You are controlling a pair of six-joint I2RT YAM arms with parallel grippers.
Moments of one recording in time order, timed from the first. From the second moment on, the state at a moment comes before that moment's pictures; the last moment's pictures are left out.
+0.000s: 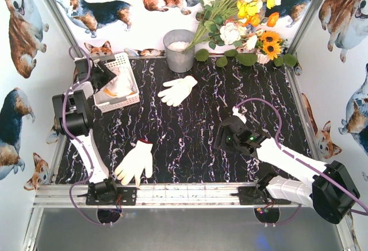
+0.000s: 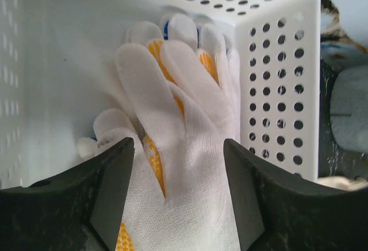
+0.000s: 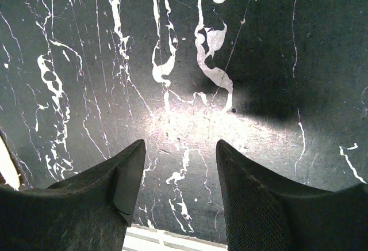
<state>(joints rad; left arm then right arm) 0.28 2.15 1.48 0.06 0.33 -0.52 0.66 1.08 0.58 -0.47 0.10 0.84</state>
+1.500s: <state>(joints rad) 0.28 2.34 1.68 0.18 0.57 -0.56 0.66 1.10 0.59 -0.47 0.09 0.84</state>
